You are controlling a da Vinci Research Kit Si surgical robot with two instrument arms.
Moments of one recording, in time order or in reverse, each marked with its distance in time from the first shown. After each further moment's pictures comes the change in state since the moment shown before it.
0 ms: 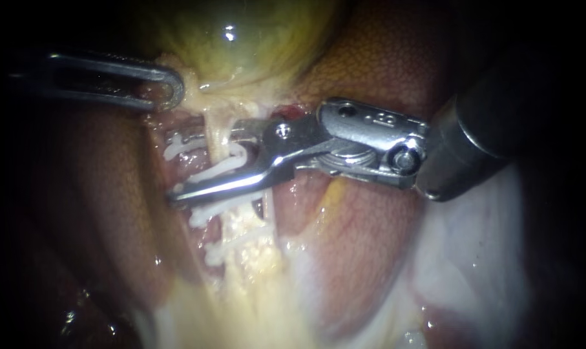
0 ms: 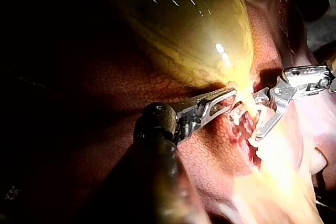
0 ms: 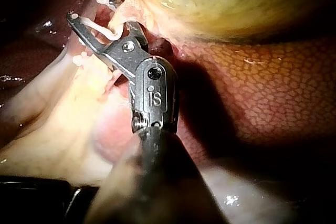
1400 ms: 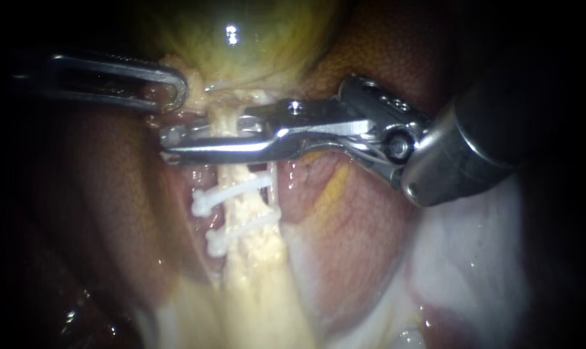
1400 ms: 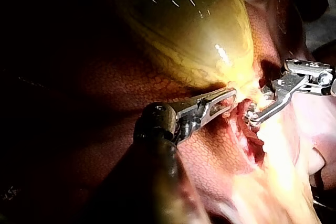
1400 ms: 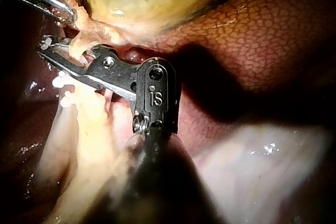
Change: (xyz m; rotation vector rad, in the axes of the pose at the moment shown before) right arm 0.001 -0.001 -0.001 0.049 0.134 0.182; left arm 0.000 0.000 0.000 -0.002 -0.001 0.000
